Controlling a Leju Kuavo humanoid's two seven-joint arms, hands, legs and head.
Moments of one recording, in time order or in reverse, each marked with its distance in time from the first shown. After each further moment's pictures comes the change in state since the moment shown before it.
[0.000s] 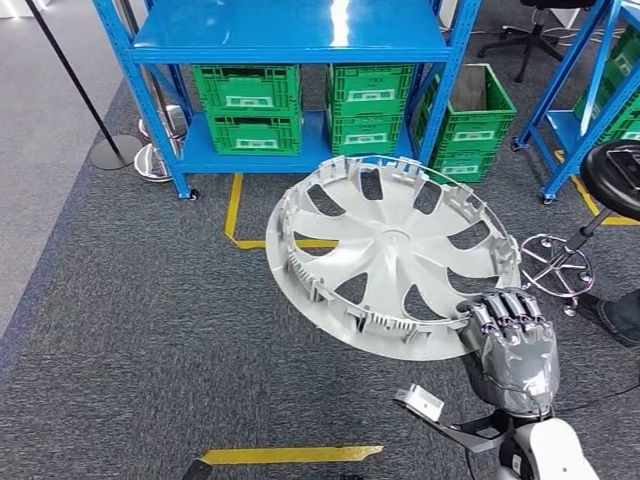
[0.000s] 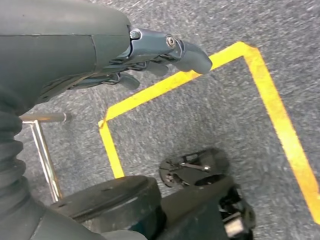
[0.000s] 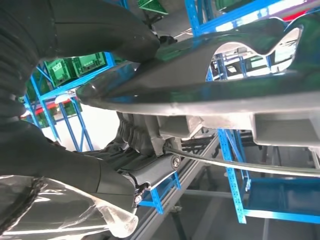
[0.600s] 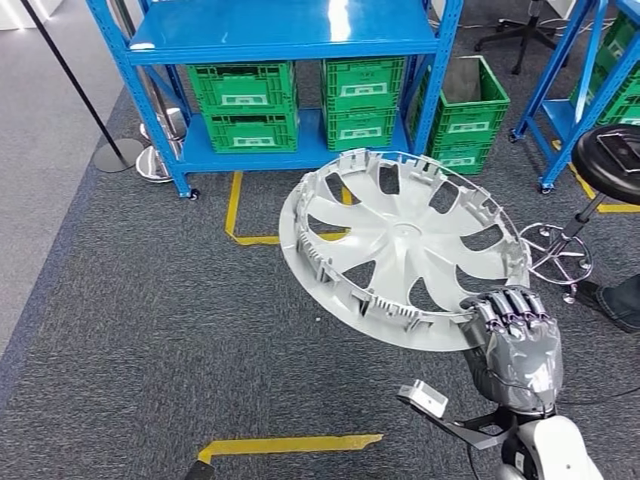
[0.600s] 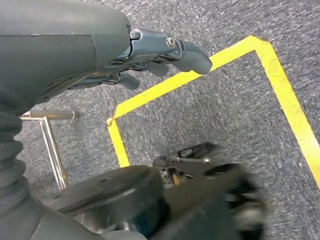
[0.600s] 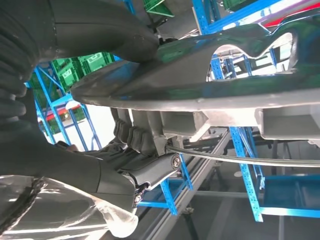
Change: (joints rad) left arm -0.004 -0.002 0.008 0.000 -0.021 -0.002 0.015; right arm -0.003 0.000 0.002 -0.008 -0.004 0.000 -0.003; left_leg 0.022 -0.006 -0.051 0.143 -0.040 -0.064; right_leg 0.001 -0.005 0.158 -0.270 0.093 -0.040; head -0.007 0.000
